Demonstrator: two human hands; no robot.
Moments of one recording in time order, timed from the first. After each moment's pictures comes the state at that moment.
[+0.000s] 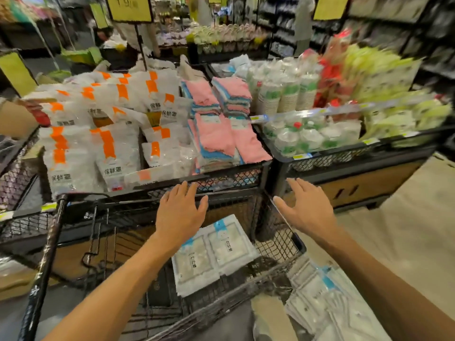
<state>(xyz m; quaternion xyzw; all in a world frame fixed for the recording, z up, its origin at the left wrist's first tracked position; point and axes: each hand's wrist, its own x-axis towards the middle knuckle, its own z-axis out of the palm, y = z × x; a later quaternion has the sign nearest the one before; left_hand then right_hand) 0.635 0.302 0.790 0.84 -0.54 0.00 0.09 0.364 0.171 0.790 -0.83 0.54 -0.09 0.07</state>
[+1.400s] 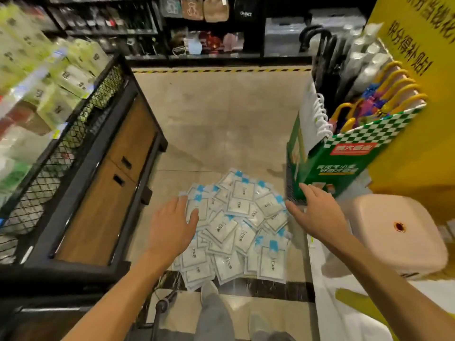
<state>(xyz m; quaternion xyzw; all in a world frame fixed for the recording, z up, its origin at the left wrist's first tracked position) 0.041 0.133 0.692 0.41 -0.91 -0.11 -0.01 -0.216 0.359 0.686 -0.34 0.93 -0.09 0.11</state>
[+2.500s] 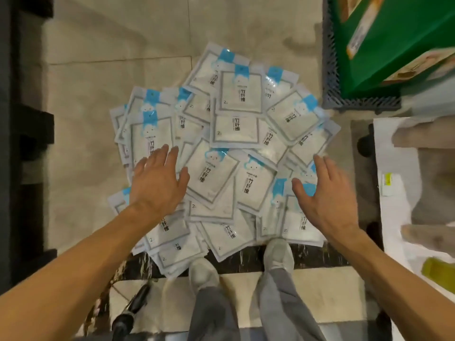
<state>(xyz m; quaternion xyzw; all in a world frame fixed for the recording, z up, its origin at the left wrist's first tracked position) -0.086 -0.058 0.112 0.30 -0.92 -0.11 -0.22 -0.257 0.236 0.111 -0.20 0.95 -0.08 0.21</state>
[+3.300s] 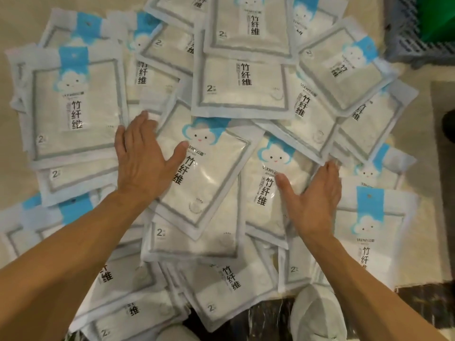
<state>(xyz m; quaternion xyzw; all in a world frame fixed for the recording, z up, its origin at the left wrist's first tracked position) -0.105 -0.080 -0.206 0.37 -0.91 -0.19 -0.02 -0.222 0.203 -0.211 -0.01 0.95 -0.23 0.19</state>
